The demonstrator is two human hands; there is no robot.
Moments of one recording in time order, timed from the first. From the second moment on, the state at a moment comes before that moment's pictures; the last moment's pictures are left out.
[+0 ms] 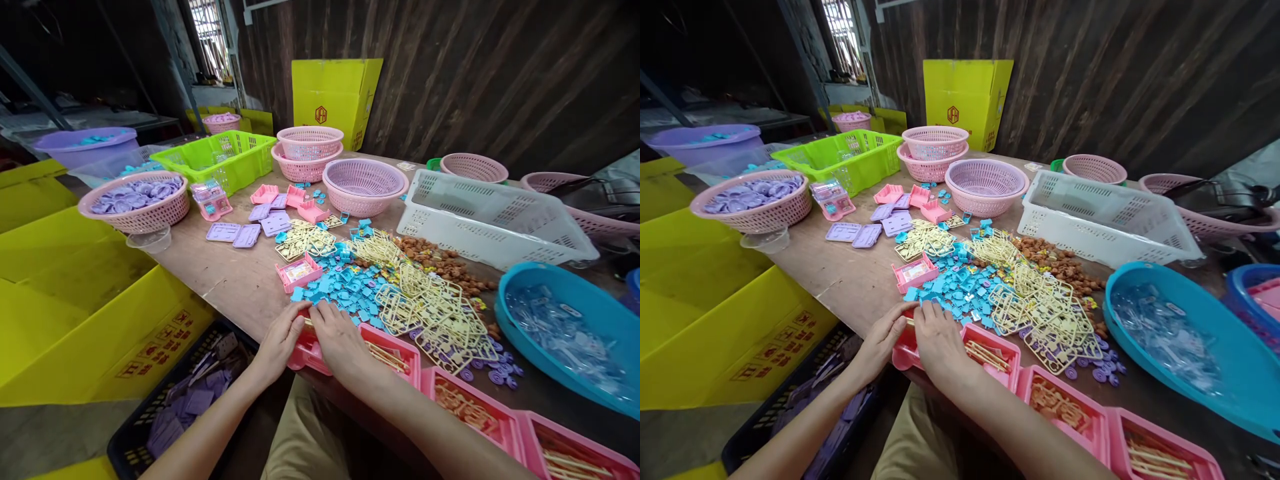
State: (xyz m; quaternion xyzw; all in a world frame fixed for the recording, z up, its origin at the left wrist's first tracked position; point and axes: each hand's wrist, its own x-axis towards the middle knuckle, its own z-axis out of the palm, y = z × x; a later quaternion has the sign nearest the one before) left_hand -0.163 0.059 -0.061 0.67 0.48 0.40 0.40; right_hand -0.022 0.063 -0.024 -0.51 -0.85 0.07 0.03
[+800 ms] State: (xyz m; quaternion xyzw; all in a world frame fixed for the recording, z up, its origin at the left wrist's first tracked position) left_hand -0.143 0.056 -0.069 0.87 0.44 0.24 -0.03; right_hand 0.207 -0.087 -0.031 -0.74 -0.66 -0.01 0.14
